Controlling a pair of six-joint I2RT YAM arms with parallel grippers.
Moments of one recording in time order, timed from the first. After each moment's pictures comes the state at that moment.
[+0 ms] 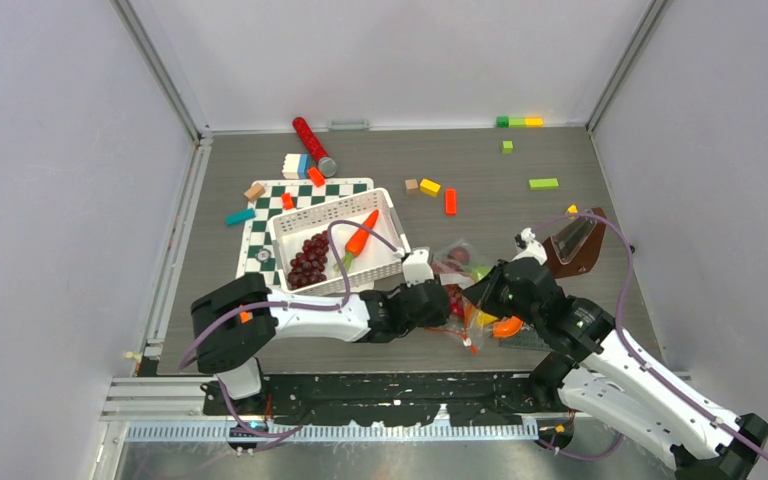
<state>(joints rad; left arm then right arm) -1.25 1.69 0.97 0.02 -0.42 -1.08 0.72 0.64 0.60 -0.63 0.16 0.98</state>
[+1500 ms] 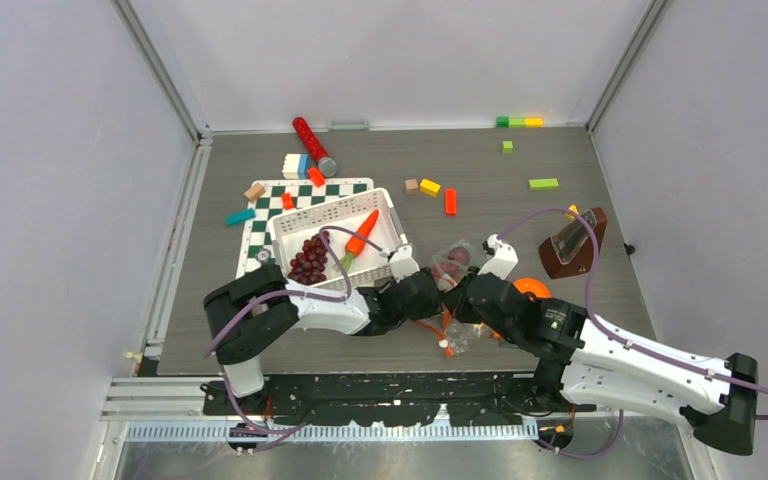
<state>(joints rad) -1.15 1.76 0.87 0.17 -0.39 -1.16 1.07 0.78 0.64 -0.54 0.46 1.02</state>
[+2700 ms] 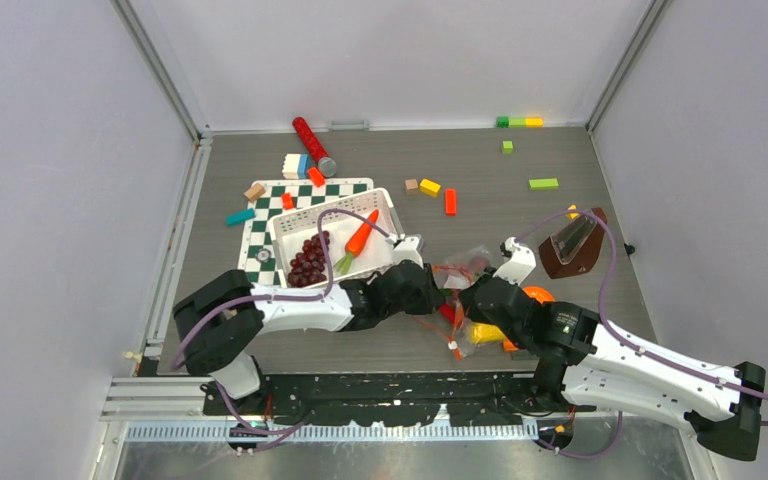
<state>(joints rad) -1.13 1.64 0.87 0.18 -0.21 -0.96 1.07 0.71 0.64 -0.66 0.58 1.06</state>
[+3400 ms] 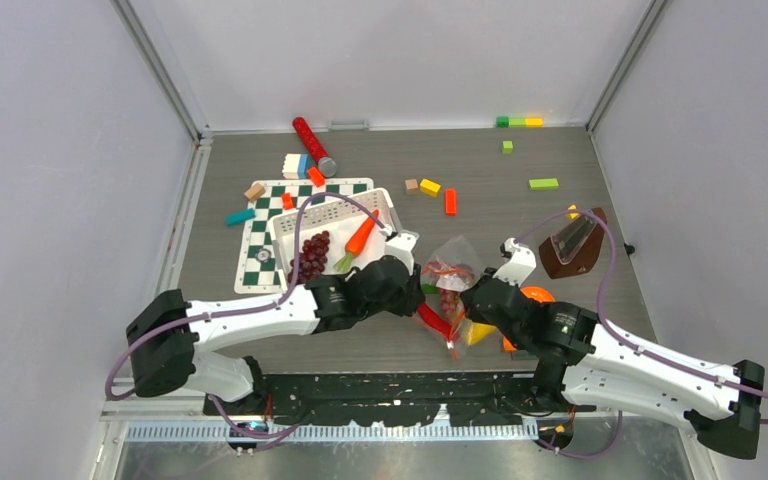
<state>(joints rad) -1.15 1.37 0.90 -0.16 -0.26 -0.66 1.07 0.72 0.64 -0.68 0.61 1.06</state>
